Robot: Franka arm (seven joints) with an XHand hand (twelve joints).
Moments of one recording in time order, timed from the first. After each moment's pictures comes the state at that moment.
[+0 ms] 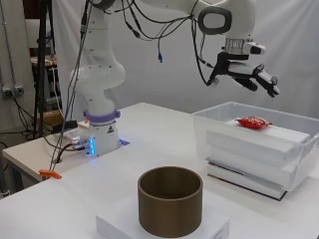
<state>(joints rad) 0.04 0.04 0.27 -1.96 -0.04 1.98 -0.81</state>
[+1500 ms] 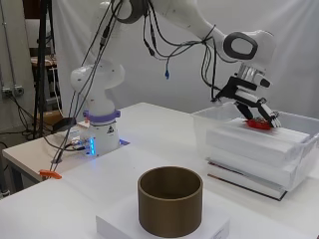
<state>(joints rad) 0.12 0.34 0.37 -1.82 -0.40 1.78 -0.48</state>
